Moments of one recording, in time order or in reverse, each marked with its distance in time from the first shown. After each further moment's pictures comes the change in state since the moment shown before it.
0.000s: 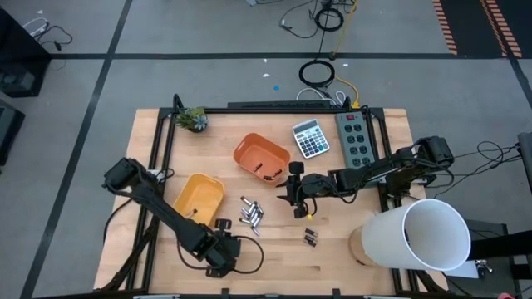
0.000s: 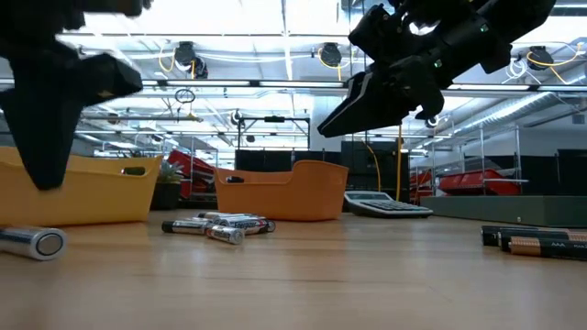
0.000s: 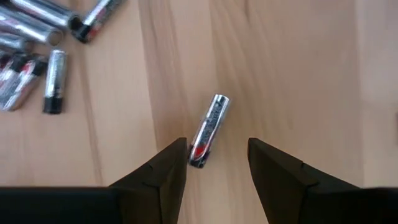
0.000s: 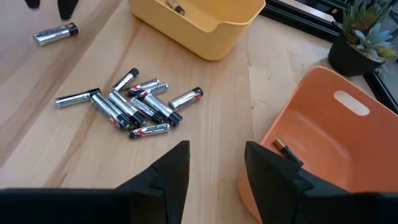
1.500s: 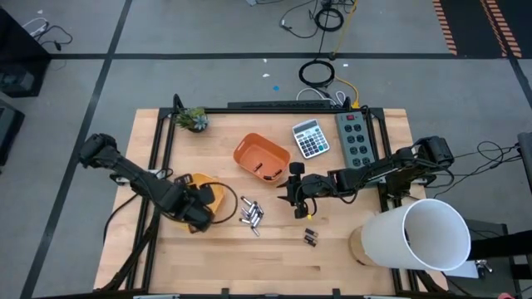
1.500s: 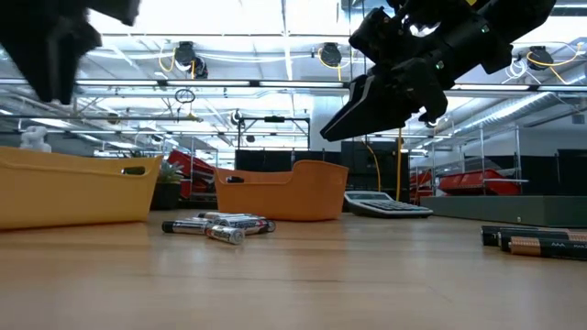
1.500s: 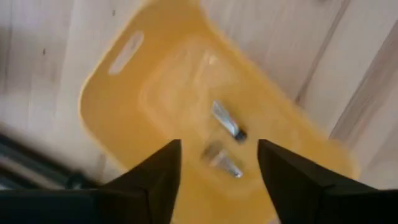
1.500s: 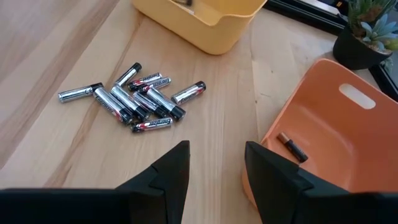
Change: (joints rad) left arm 0.163 -0.411 -0.060 -0.635 -0.083 -0.360; right arm 0.001 0.000 0.000 -0.021 -0.005 0.015
